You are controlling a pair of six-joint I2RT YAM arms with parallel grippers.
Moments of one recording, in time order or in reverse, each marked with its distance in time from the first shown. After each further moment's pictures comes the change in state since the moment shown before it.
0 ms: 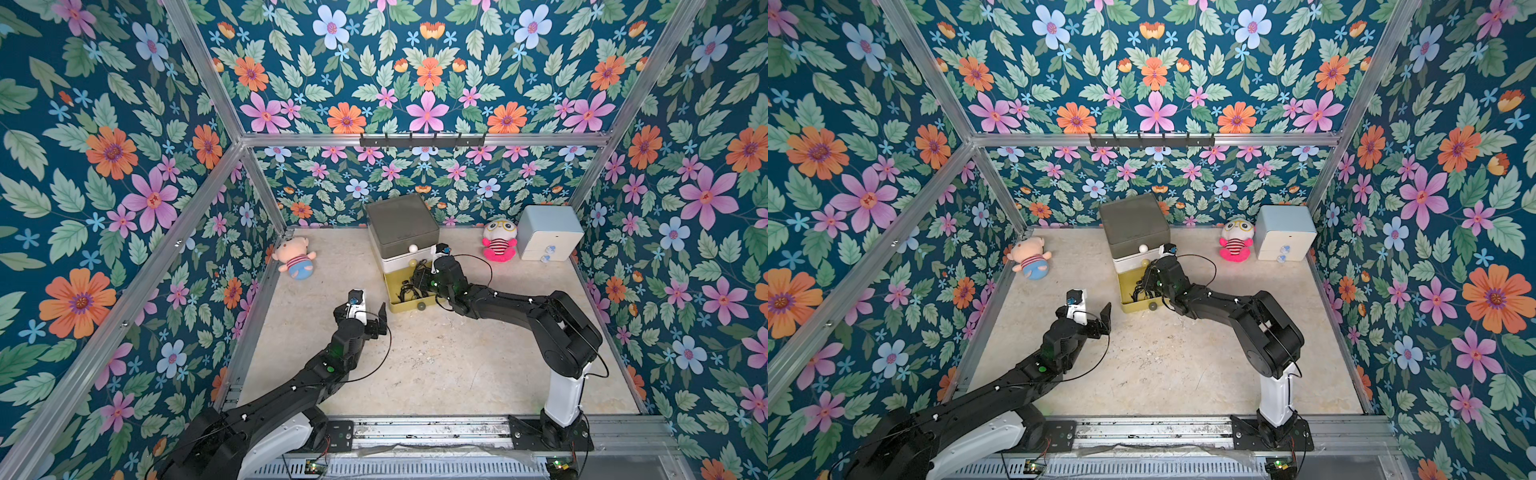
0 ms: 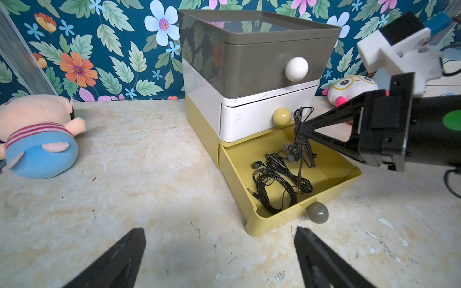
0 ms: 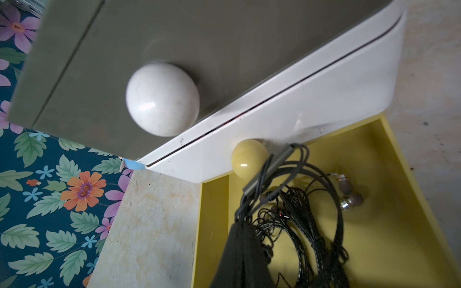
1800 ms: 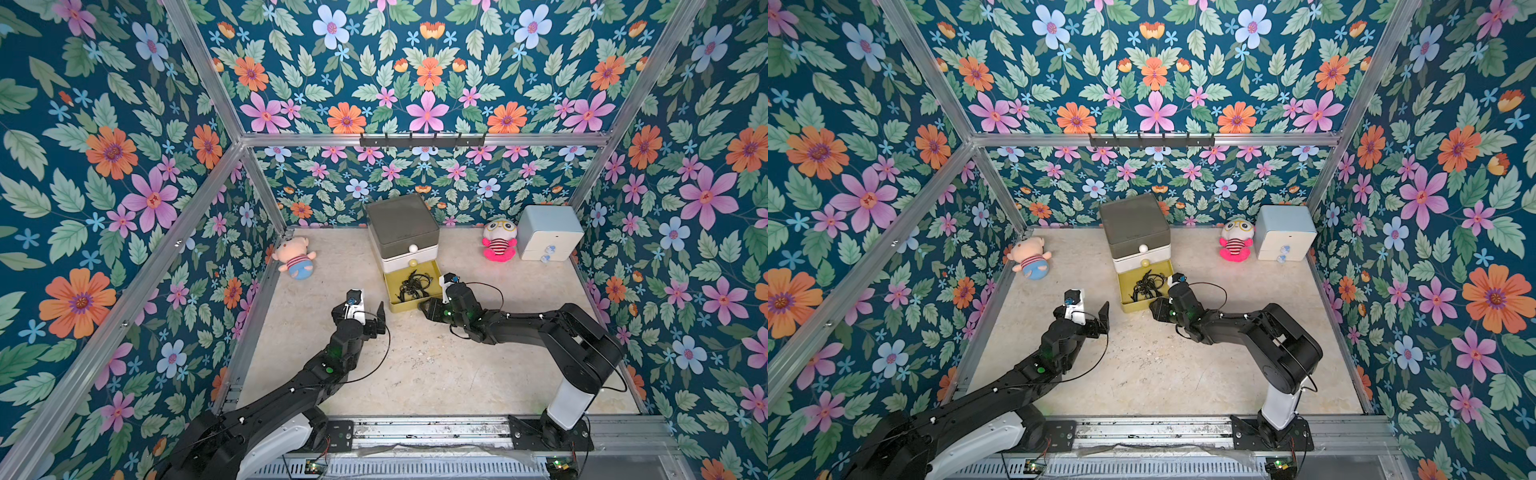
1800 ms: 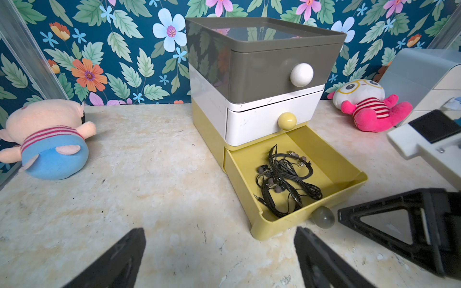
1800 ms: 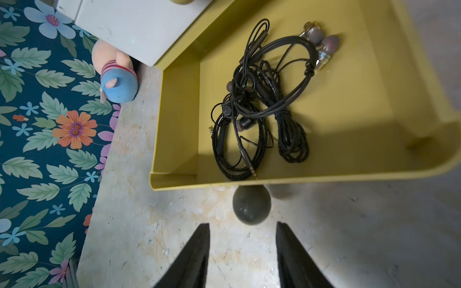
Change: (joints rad) left arm 0.000 -0.020 -0.003 -0.003 -0.029 0.011; right arm 0.024 -0.125 -0.344 0.069 -0.129 0.048
